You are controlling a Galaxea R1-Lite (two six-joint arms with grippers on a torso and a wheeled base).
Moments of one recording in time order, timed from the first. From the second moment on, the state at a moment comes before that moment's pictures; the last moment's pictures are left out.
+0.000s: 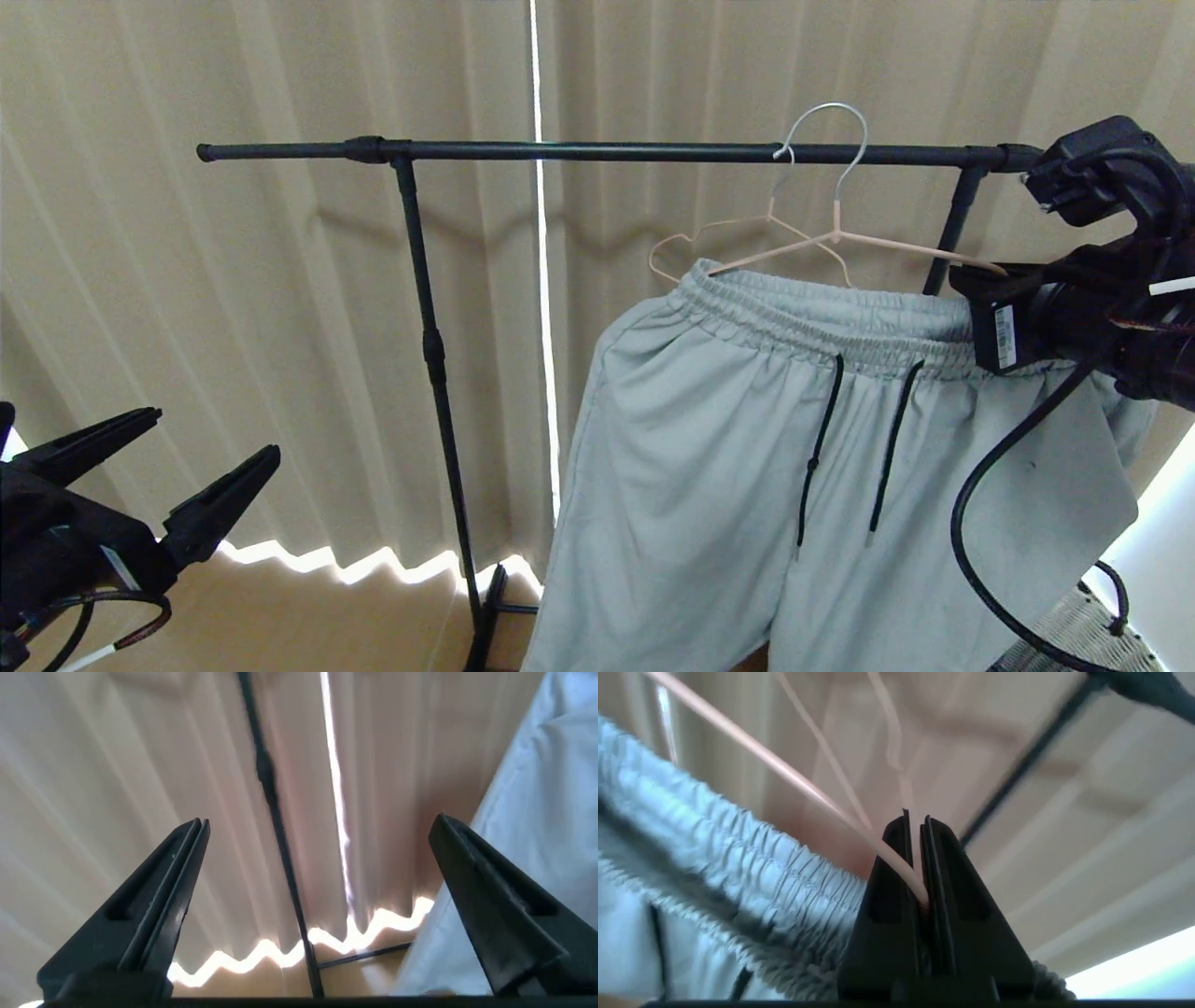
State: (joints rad) left arm -0.04 1.12 -0.17 -0.92 -0.19 0.18; right arm 0.38 1.39 -0.92 -0.29 -0.37 -0.25
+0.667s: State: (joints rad) left arm -0.04 1.10 -0.16 -0.92 -0.19 0.18; right arm 0.39 1.41 -0.95 -0.29 -0.38 -0.25
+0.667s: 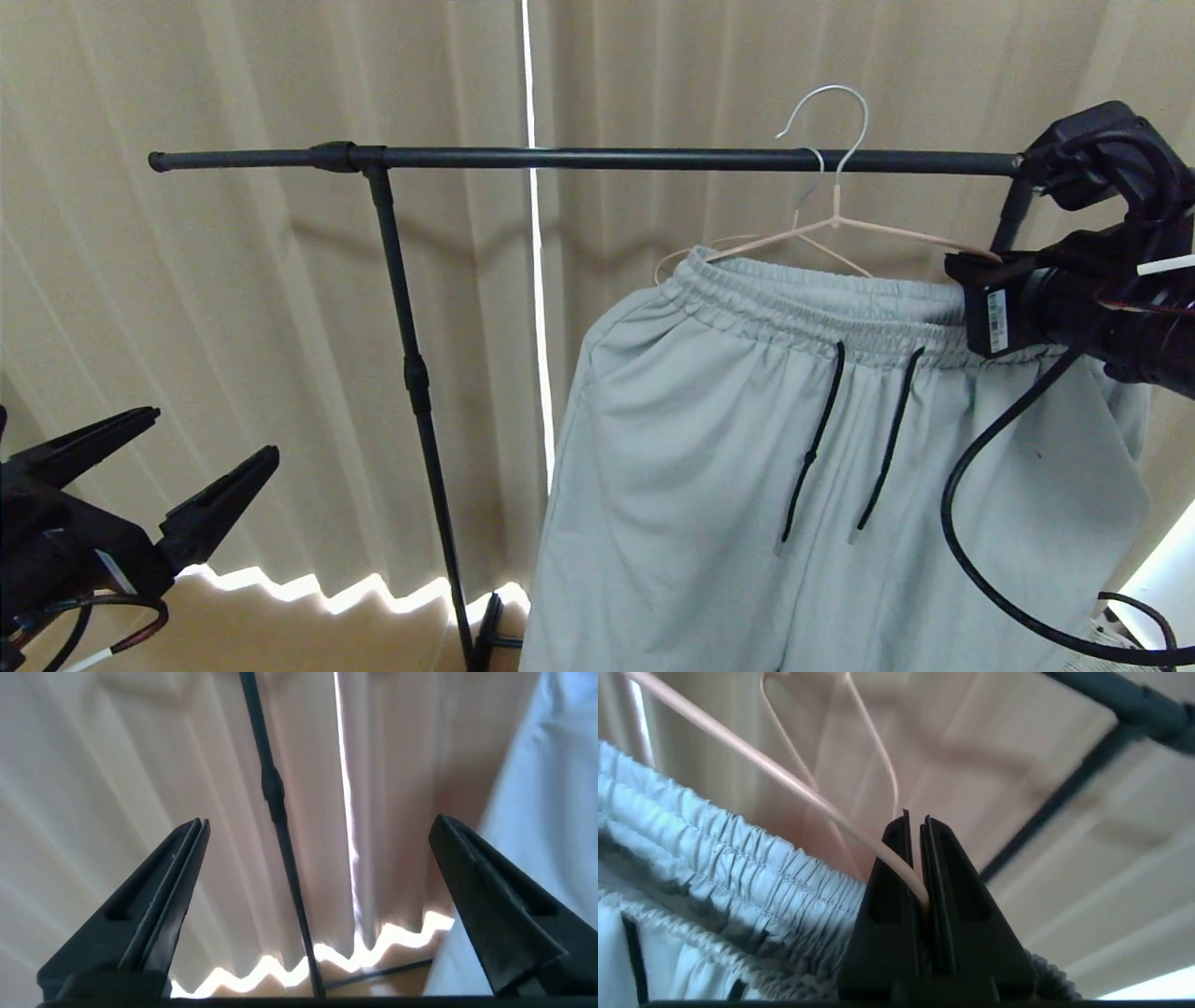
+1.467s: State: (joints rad) left arm -0.10 1.09 -0.15 -0.92 -0.19 0.18; right arm 0.46 1.45 -0.96 -0.27 -0.52 -0.26
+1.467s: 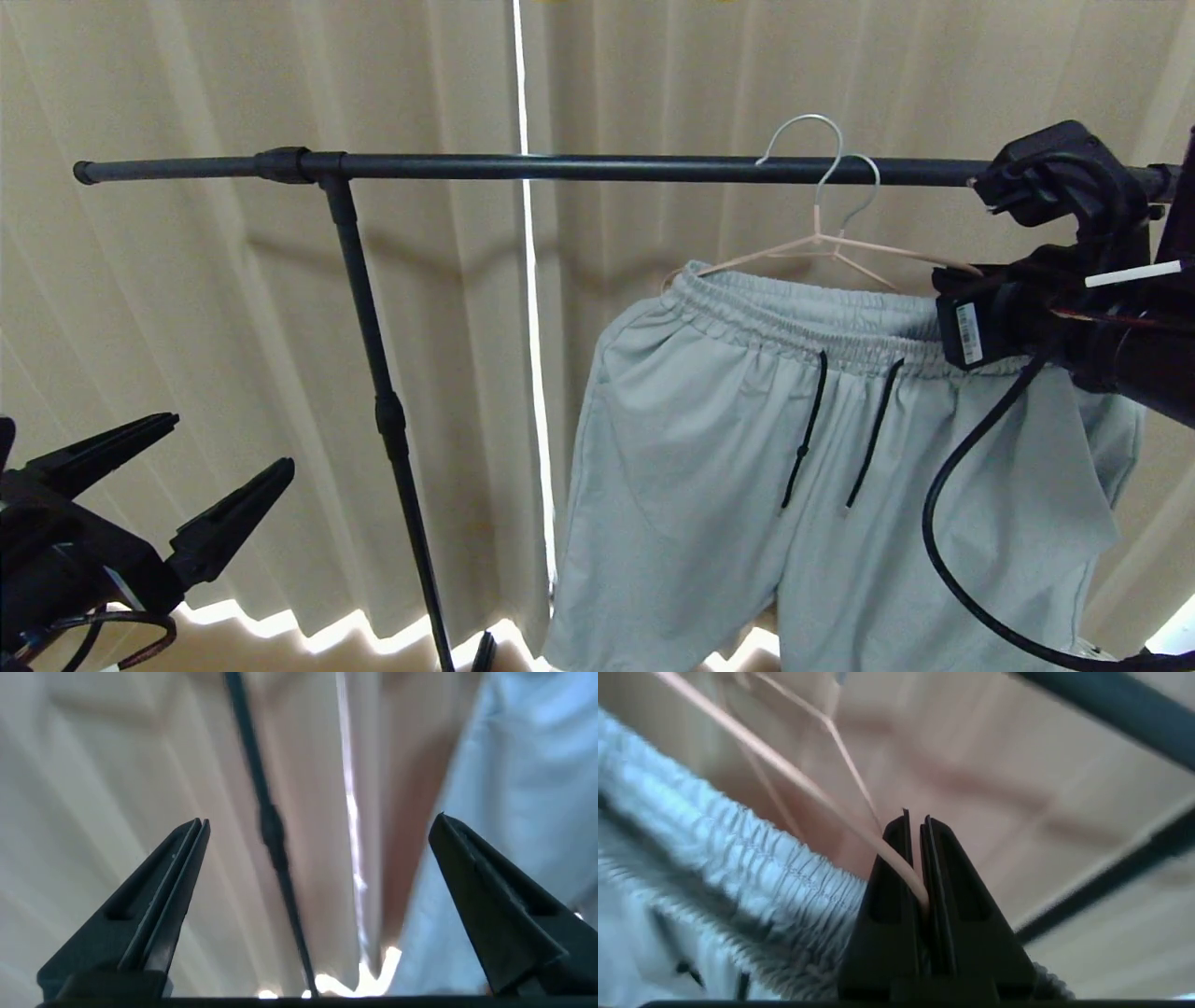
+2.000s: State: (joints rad) left arm -0.12 1.09 -0.15 -0.92 -0.19 0.18; right arm 0.48 1.54 -1.11 -0.27 -0.71 -0.29
